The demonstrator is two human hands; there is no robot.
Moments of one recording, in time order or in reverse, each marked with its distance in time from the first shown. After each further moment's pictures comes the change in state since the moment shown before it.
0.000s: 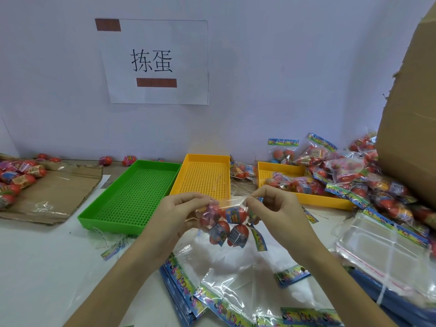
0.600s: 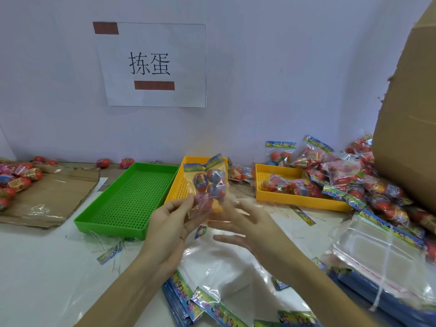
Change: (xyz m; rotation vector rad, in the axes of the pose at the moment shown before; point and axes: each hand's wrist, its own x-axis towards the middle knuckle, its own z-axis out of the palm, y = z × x) left_hand 0.007 -0.021 0.013 -0.523 0.268 -0.052; right_hand -0.013 -0.002 0.031 0.404 -0.271 0.253
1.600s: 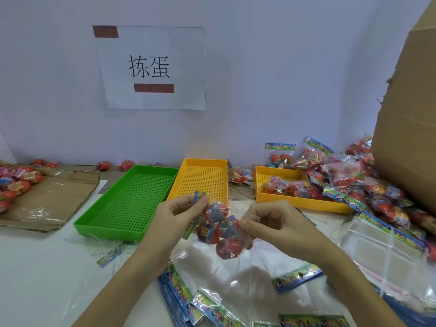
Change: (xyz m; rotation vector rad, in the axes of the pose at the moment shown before) left_hand -0.002 0.013 -0.003 0.573 -0.164 0.161; right_hand -0.011 -0.033 -0.043 -0.419 -0.207 -0.226
